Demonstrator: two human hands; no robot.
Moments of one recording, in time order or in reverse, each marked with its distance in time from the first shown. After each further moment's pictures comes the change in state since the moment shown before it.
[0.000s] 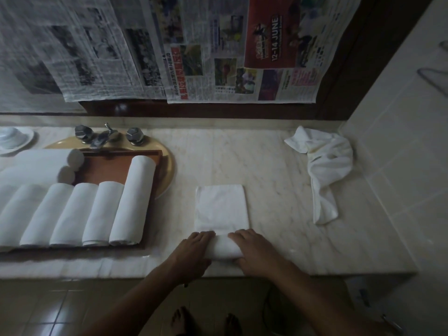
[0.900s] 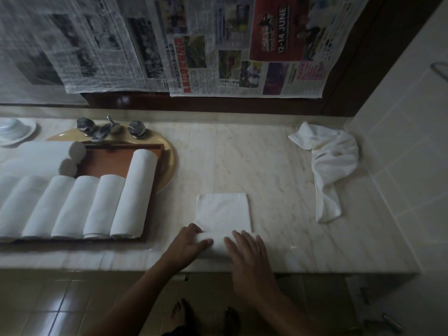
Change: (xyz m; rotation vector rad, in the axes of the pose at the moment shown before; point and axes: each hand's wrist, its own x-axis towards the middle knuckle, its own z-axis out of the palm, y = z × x) left_hand -0.002 -0.003 -0.005 -0.608 0.093 -0.404; right_hand -0.035 -0.035 0.053 -0.085 0.426 -0.001
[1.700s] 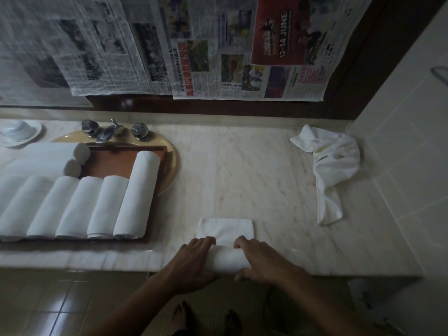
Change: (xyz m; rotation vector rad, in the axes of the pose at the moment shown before) left_hand -0.028 0.004 0.007 0.545 -0.147 0.352; right_hand 0.038 0.035 -0.041 0.141 -0.585 0.094
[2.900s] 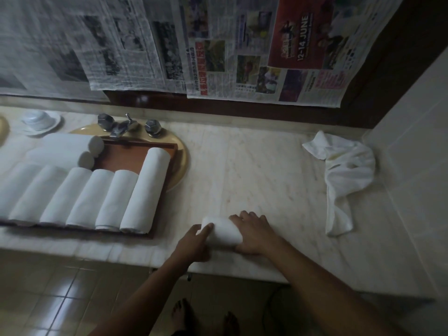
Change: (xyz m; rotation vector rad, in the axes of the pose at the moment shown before) left_hand 0.038 -0.004 -0.002 -1.049 0.229 -0.750; right_hand 0.069 -0.008 -0.037 -0.282 0.036 -0.045
